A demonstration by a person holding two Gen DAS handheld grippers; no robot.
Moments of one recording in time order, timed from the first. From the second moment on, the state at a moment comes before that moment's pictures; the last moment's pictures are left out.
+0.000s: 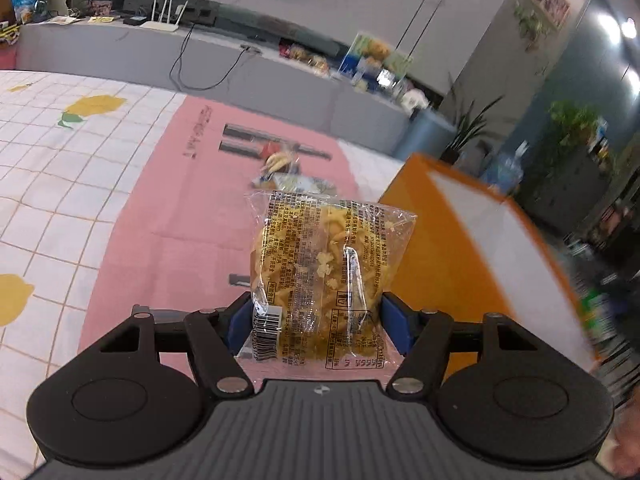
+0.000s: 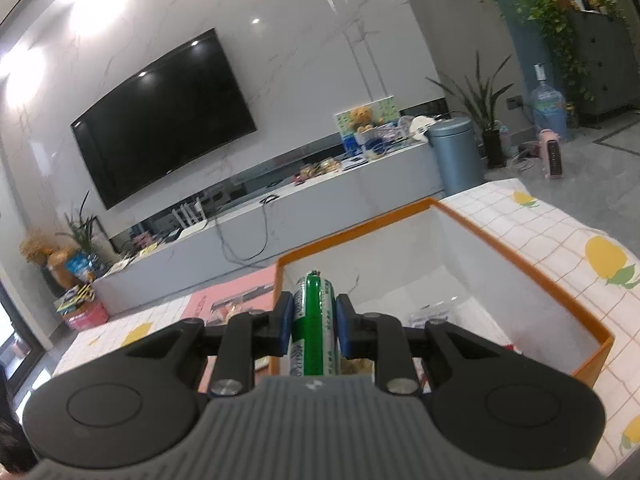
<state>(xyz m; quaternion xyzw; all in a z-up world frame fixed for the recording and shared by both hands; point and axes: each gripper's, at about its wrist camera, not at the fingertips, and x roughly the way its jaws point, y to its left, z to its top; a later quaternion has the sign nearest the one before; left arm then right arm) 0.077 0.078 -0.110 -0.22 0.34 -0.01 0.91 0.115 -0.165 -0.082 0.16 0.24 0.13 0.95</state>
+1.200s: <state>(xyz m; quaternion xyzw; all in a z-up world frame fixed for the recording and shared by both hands) 0.140 0.005 -0.061 -0.20 0.29 -0.17 0.92 0.225 -0.205 -0.111 0.06 0.37 0.05 0.92</state>
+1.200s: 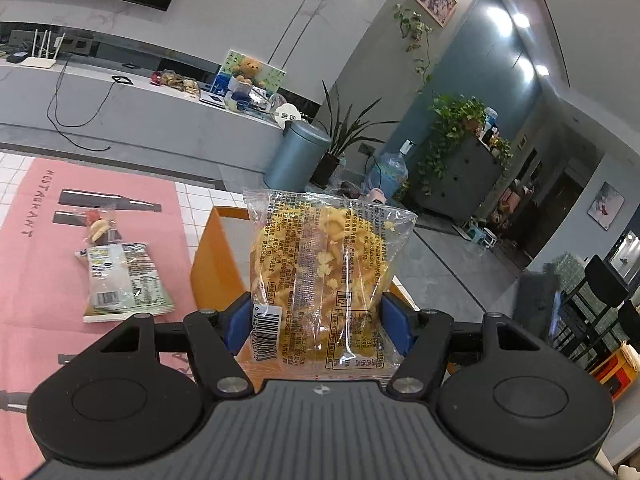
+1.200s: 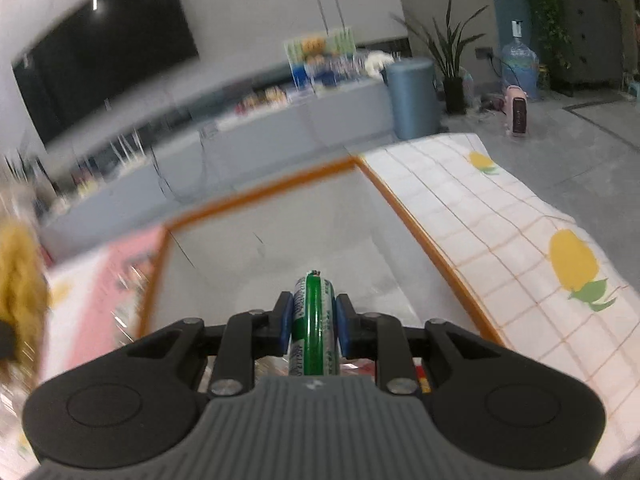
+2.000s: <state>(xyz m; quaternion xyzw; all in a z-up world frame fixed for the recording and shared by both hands) 0.153 -0.044 -0.059 -0.15 0.33 -0.16 0.92 0.215 -0.224 -0.073 0.03 0.30 0.01 0.95</state>
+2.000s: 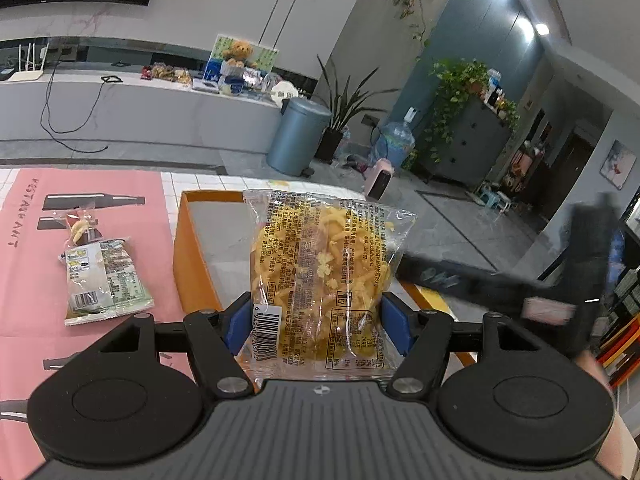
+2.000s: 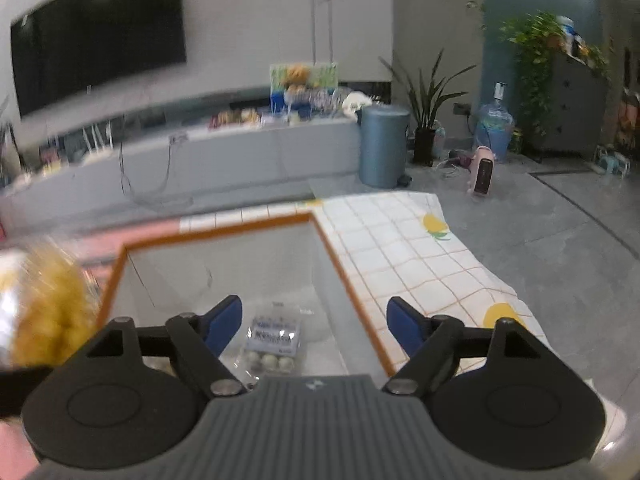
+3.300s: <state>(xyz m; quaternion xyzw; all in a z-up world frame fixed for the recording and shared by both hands) 0.214 -0.092 -0.059 -0.05 0.36 -0.04 0.93 0.201 -0.271 -0.078 0.15 0.31 0.00 0.94</state>
